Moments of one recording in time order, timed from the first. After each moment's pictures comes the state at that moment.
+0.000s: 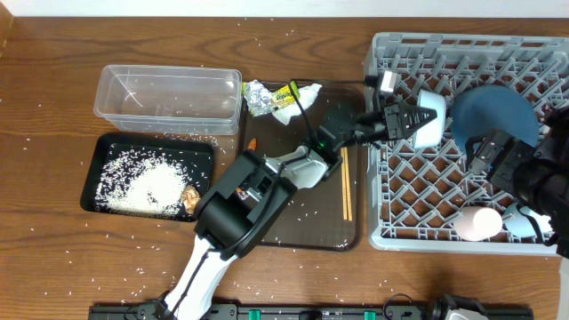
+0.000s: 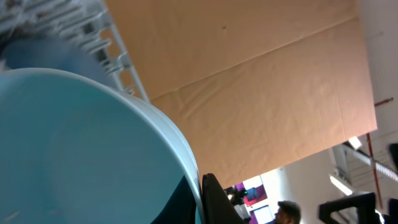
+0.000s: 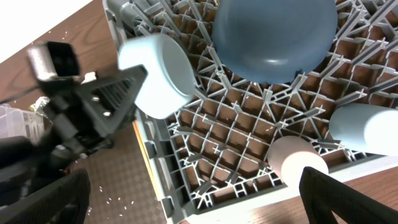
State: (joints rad) left arm -0.74 2.26 1.34 1.13 0.67 -1.35; right arm -0.19 1.08 1.48 -1.32 -0.12 0.36
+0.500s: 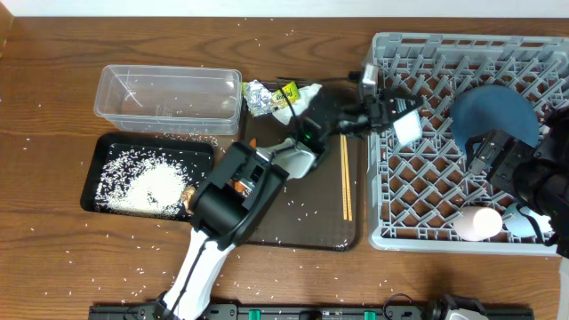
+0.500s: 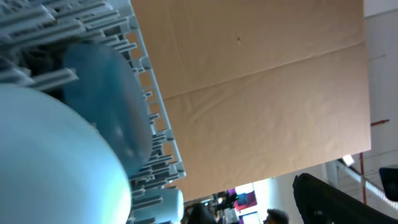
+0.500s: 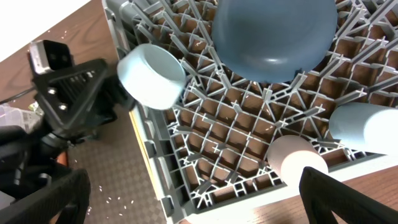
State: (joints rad) left arm -0.65 2.28 1.34 1.13 0.76 -1.44; right arm -0.19 1.08 1.48 -1.32 -0.12 0.36
